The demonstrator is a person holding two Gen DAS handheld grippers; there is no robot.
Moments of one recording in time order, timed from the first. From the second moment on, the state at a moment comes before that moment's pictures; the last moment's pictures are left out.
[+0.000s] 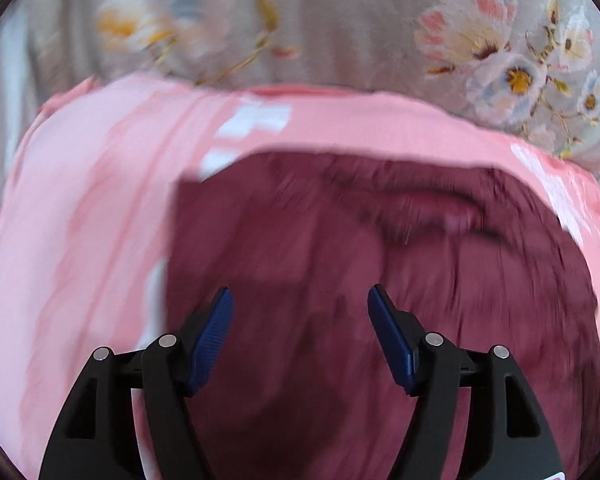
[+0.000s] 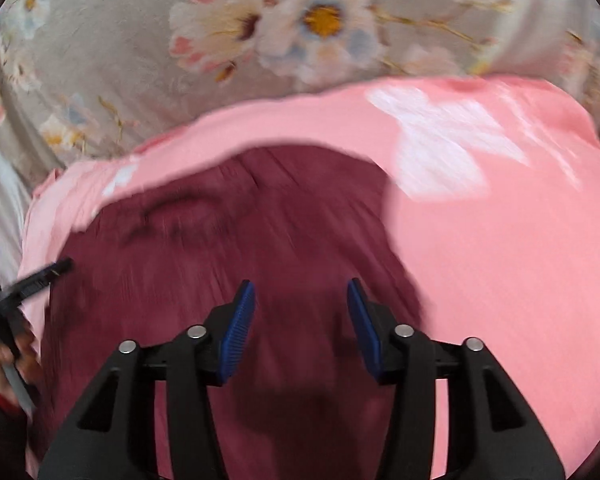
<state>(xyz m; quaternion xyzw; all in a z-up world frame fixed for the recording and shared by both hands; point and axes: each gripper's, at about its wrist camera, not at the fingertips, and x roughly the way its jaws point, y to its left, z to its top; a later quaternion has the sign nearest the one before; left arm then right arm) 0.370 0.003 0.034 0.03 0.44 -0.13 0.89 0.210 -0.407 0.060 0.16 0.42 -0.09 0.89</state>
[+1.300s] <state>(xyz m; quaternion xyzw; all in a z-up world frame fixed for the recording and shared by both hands) 0.035 0.218 0.174 -0.18 0.38 -0.24 0.88 -0.145 -0.324 0.192 0.25 0.19 -0.05 0.95</state>
